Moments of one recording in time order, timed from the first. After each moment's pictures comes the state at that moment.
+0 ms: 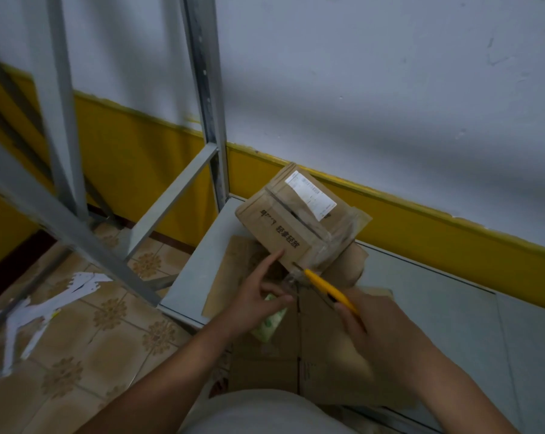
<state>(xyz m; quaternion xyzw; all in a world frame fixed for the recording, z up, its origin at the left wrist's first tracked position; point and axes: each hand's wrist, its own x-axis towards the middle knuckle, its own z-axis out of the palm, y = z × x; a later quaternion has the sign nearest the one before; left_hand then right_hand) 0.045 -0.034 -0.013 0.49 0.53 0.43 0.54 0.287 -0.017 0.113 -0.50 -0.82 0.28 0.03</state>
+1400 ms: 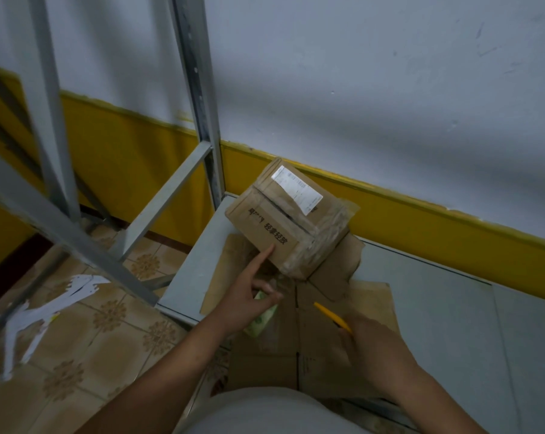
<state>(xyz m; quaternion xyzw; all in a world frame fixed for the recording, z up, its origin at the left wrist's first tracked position) 0.035 -0.036 -0.023 0.52 0.54 0.42 0.50 0.318 -0.029 0.017 -0.59 -0.77 0.23 -0.12</state>
